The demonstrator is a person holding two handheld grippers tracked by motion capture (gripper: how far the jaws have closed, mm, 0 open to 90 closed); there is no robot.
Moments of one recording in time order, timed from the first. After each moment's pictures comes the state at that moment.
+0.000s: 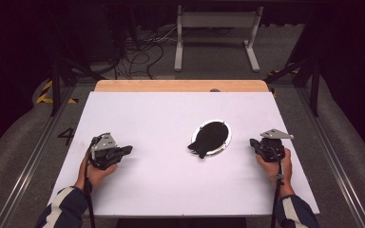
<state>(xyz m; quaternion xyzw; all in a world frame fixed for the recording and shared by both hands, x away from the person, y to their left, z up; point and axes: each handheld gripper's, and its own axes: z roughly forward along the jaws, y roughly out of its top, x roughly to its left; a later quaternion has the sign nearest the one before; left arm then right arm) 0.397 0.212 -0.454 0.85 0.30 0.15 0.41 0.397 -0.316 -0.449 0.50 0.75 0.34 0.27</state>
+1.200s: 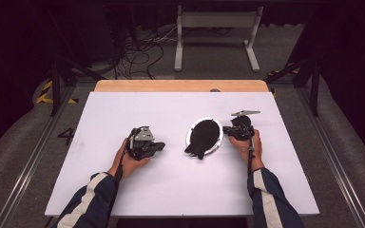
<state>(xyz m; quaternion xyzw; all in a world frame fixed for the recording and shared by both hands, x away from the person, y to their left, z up) 0.430 0.122 -0.463 0.87 0.24 0.10 0.41 0.475 -0.247 -0.451 0.51 0.77 0.35 0.16</state>
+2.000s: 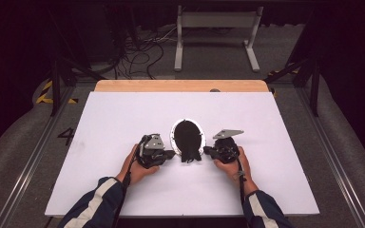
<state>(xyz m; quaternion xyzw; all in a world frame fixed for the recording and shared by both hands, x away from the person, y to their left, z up) 0.406 0.091 -0.464 0.88 0.21 0.08 0.42 0.404 -0.190 -0.456 0.40 0.83 0.38 0.12</state>
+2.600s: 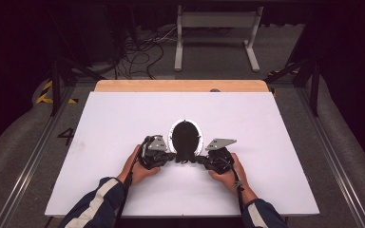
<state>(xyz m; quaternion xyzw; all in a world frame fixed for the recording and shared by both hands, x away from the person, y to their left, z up) 0.406 0.089 -0.465 0.89 0.20 0.07 0.40 0.379 -0.171 -0.460 0.34 0.85 0.39 0.11</state>
